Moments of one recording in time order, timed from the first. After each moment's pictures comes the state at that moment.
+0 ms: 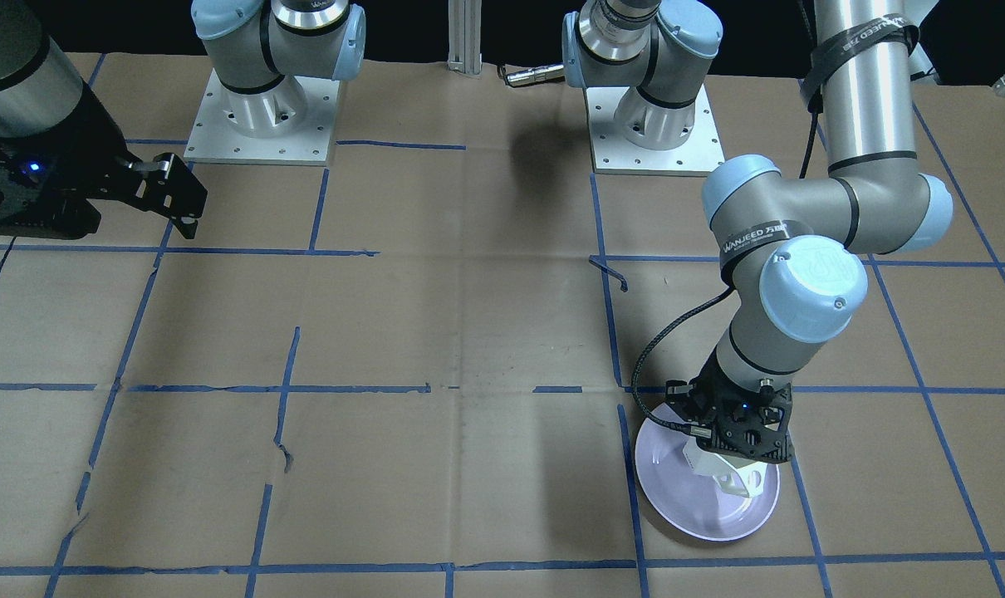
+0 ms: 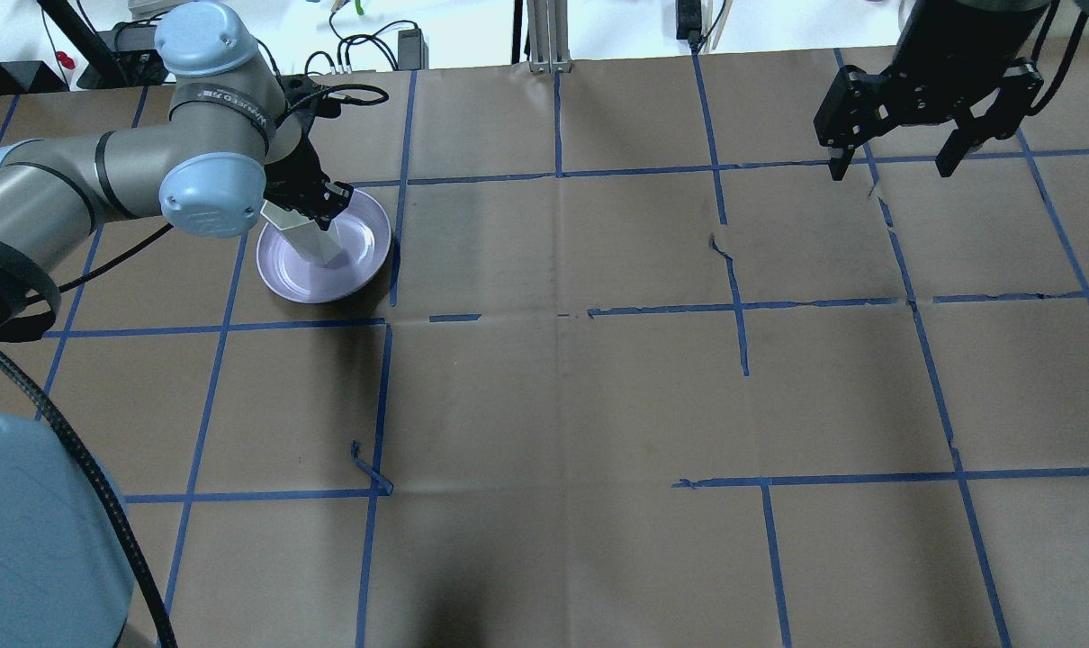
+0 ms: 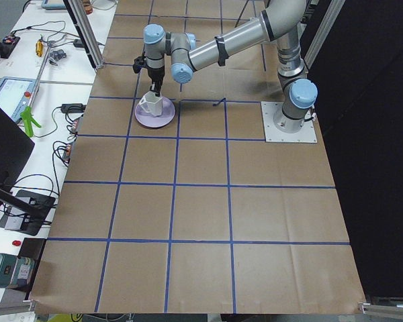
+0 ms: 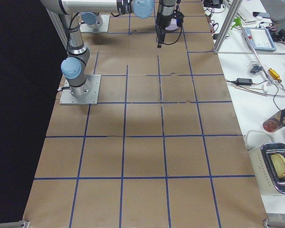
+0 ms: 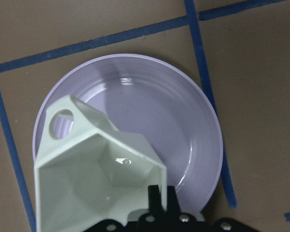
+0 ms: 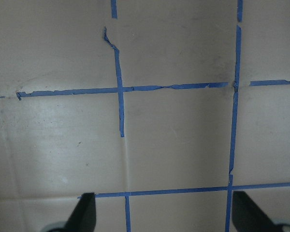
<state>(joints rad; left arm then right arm) -1.49 -2.00 -1.64 -0.98 1.63 0.31 1.47 -1.48 1.43 -1.44 -1.60 -0.06</state>
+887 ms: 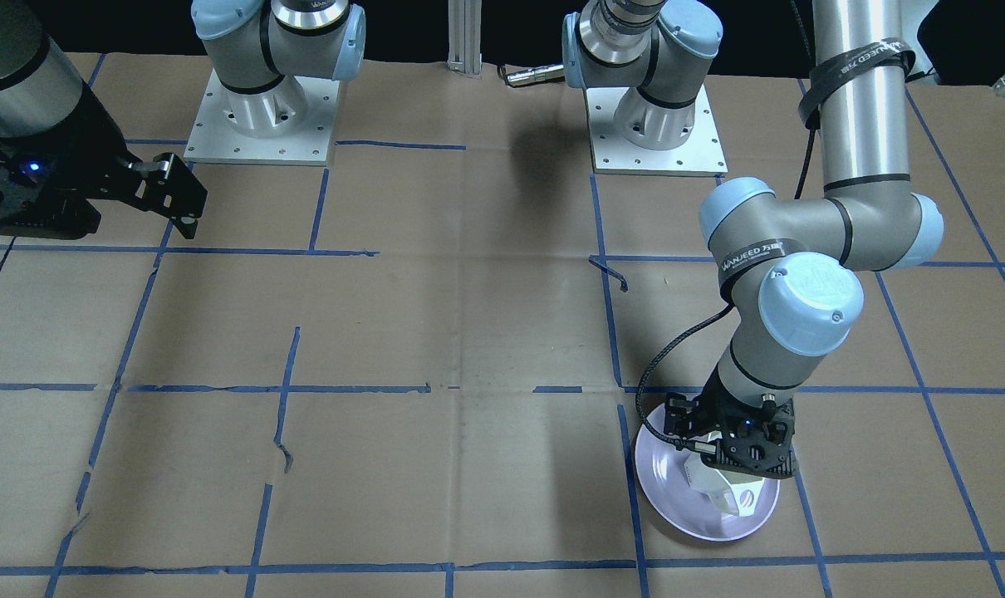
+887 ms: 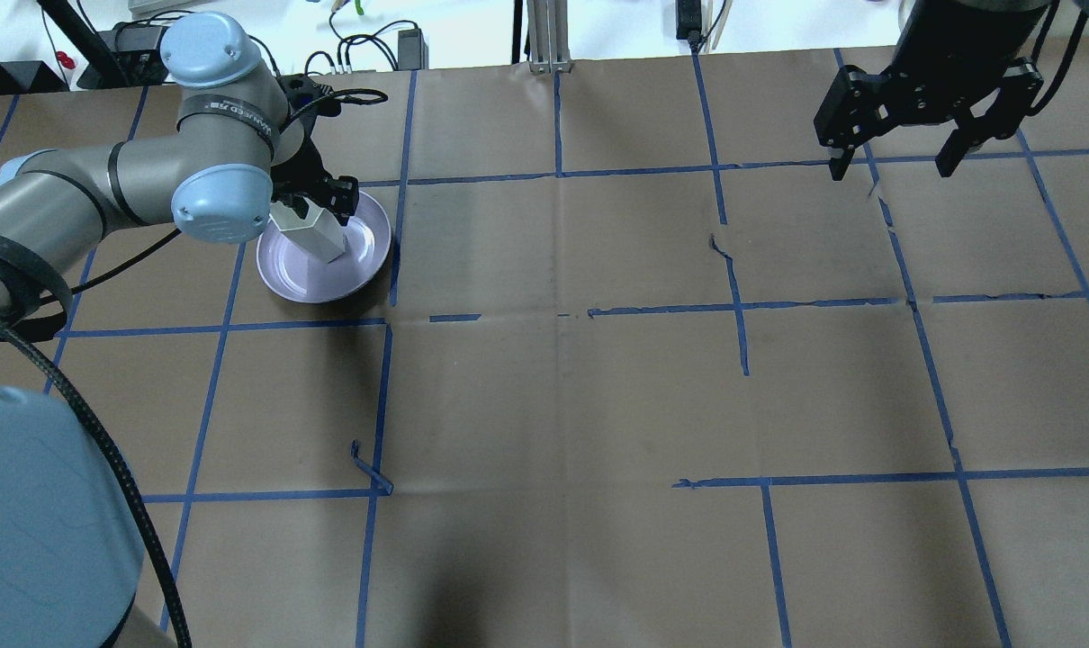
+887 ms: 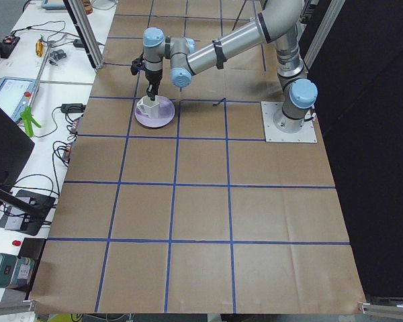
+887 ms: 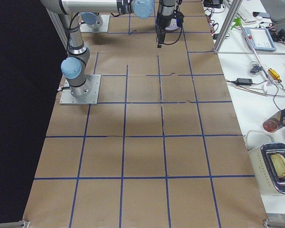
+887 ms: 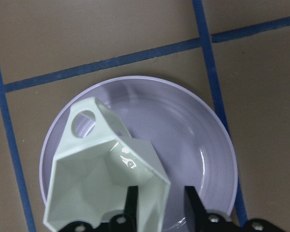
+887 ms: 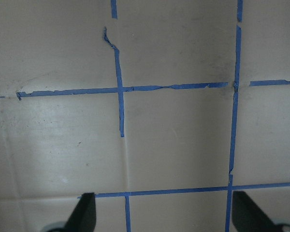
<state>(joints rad) -1.48 -2.02 -1.64 -0.91 1.61 0.30 1.47 -1.48 1.43 -1.44 -1.60 -0.06</state>
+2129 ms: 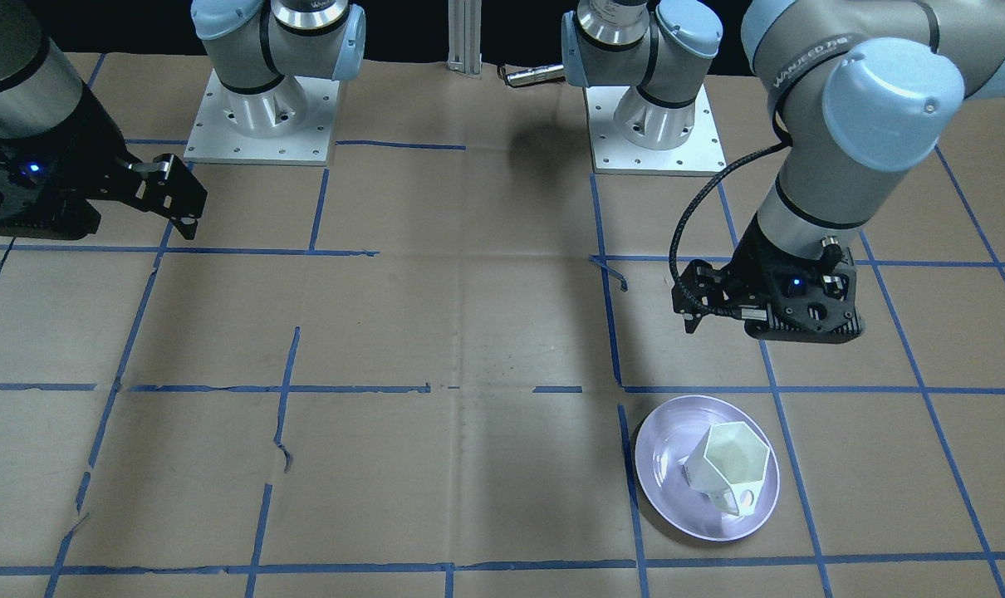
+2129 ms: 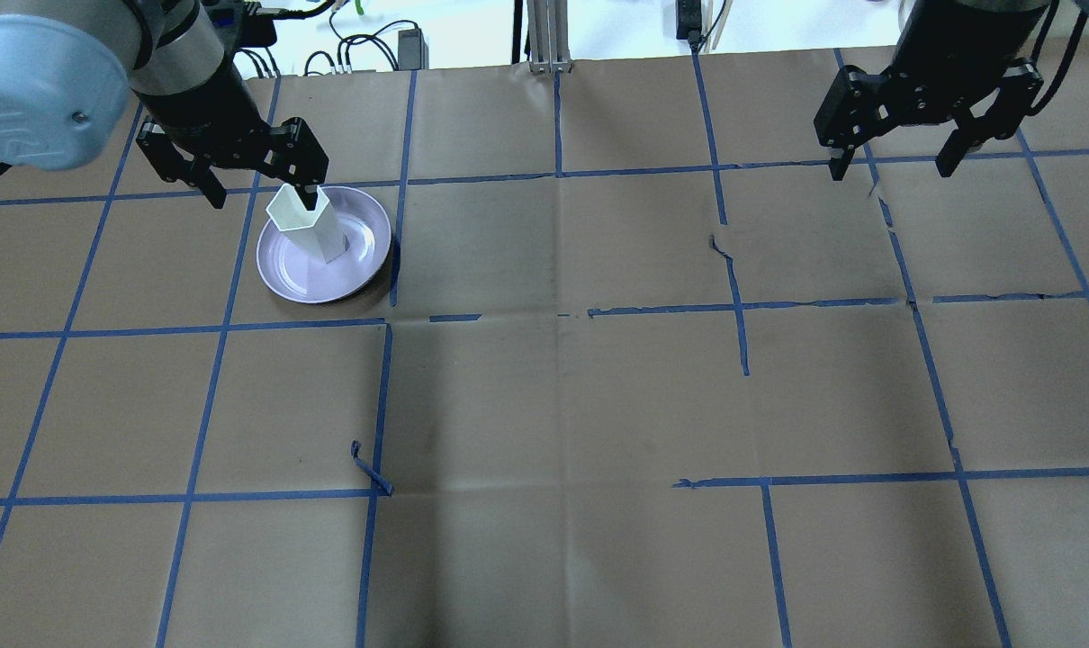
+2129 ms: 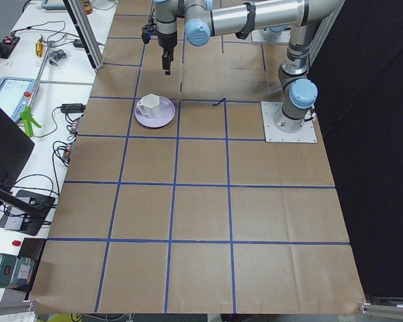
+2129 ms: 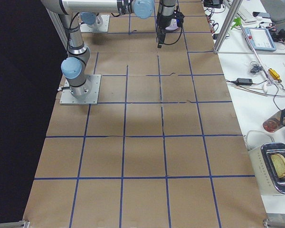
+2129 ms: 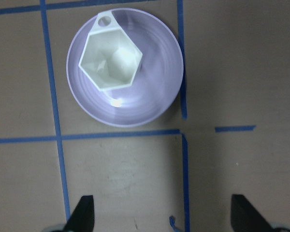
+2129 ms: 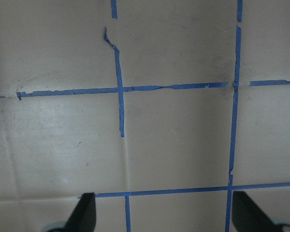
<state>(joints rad) -1.54 -1.68 -1.51 -1.57 1.63 0.06 1.47 -1.48 1.43 -1.44 -1.60 -0.06</state>
